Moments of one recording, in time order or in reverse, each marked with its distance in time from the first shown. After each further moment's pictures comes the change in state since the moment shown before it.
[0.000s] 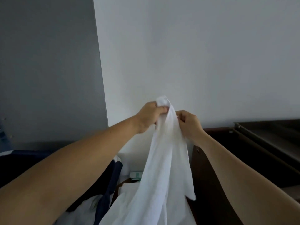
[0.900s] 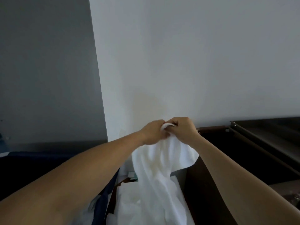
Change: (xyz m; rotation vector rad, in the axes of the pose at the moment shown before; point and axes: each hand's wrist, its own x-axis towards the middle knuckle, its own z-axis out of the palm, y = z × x) left_hand 0.002 -0.054 0.023 0.724 -0.206 0.086; right_hand -0.014 0.003 -0.002 -0.178 -0.107 -0.073
